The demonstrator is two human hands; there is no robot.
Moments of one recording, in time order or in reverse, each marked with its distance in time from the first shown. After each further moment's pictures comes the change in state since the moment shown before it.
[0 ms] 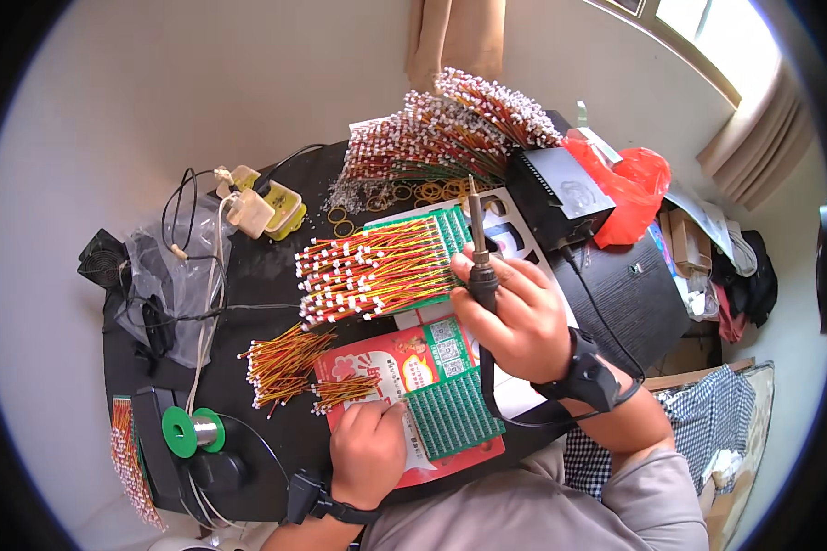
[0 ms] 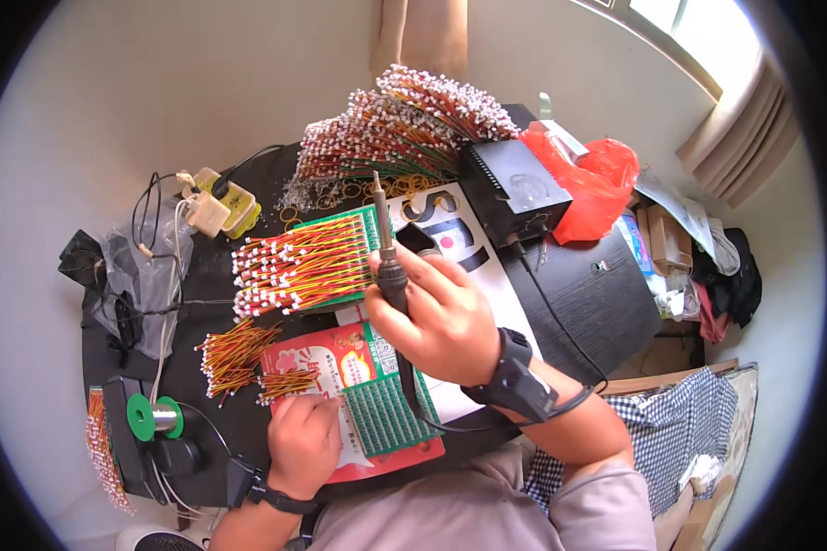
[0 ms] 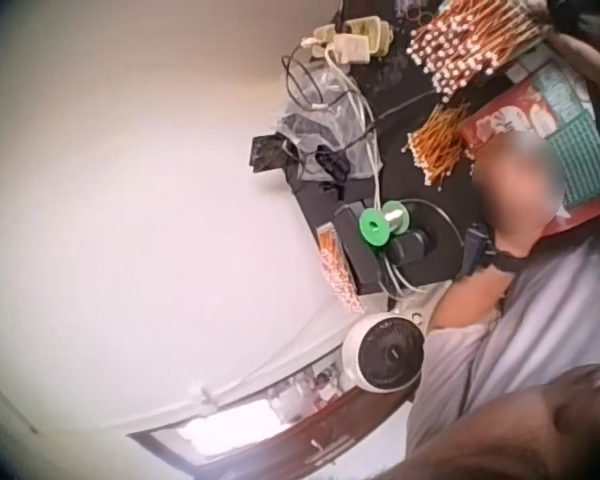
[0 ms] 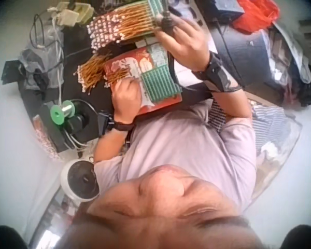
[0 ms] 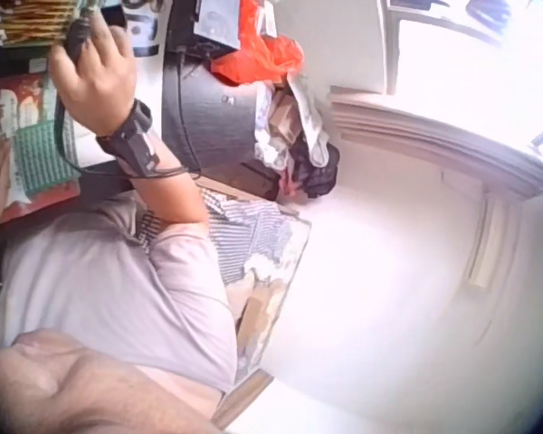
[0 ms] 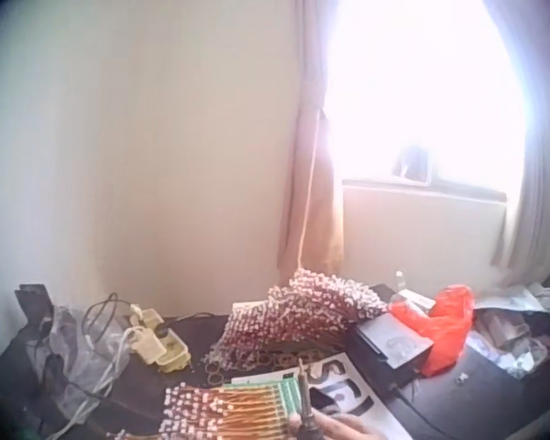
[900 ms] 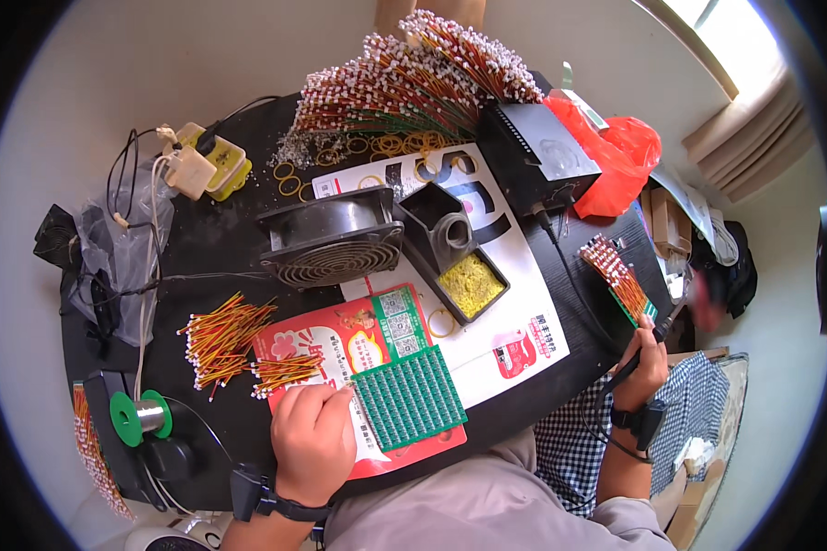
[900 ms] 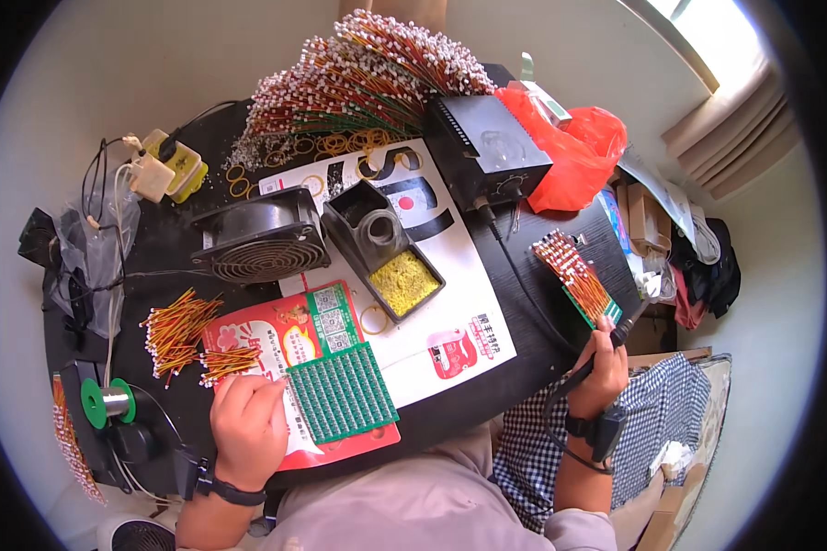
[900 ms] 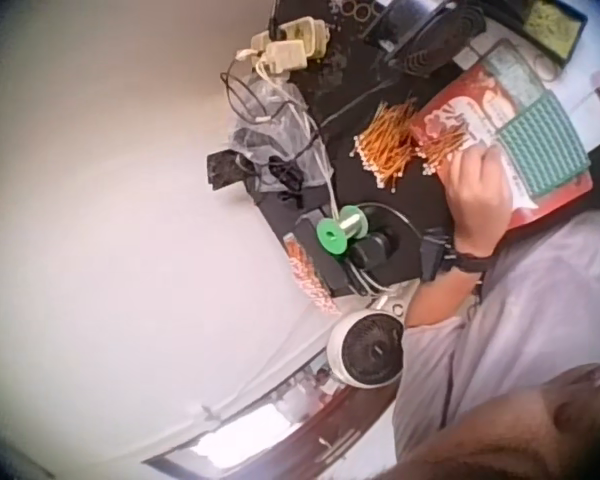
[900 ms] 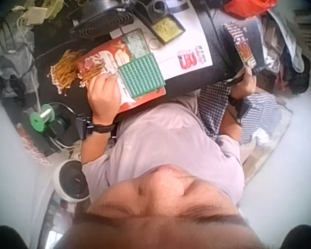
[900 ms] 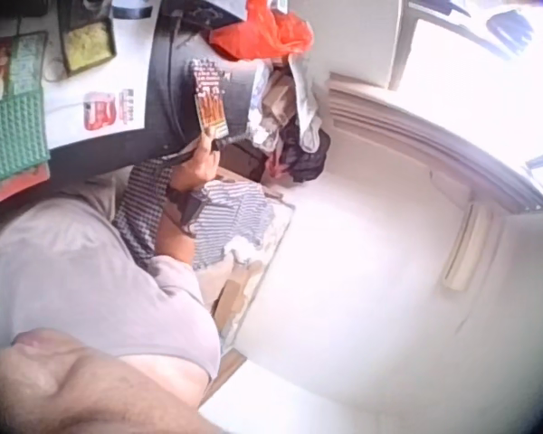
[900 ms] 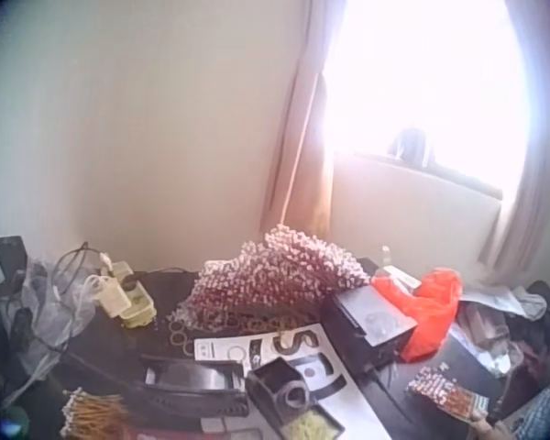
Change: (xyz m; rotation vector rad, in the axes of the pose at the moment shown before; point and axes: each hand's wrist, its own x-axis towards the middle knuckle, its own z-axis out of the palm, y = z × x) left_hand 0.007 0.001 0.002 -0.033 -0.005 -0.016; right_hand -0.224 0.024 -0.101 -0.636 -0.006 0.647
